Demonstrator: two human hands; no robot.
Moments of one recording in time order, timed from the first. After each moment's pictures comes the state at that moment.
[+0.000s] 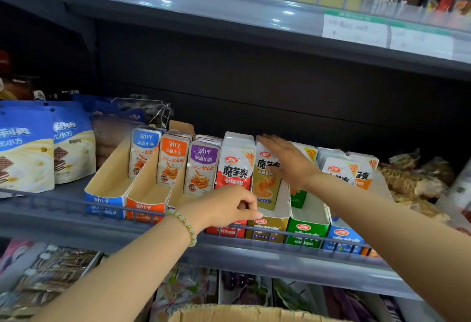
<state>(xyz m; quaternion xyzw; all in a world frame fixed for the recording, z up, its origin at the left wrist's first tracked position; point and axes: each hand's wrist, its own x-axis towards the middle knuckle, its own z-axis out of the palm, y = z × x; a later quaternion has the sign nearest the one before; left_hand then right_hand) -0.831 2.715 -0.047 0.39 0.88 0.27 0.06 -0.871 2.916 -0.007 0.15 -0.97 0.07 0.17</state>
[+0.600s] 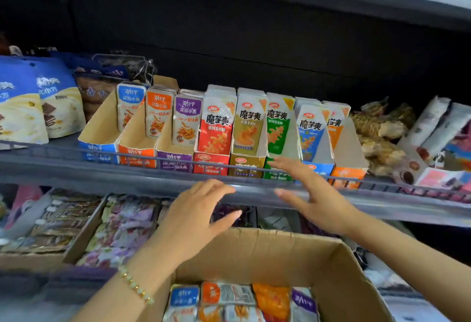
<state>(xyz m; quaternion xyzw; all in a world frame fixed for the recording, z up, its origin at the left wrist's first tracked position) -0.705 2.691 -0.109 0.31 0.91 0.23 -0.10 -0.676 2.938 -0.063 0.20 -0.93 0.28 0.11</state>
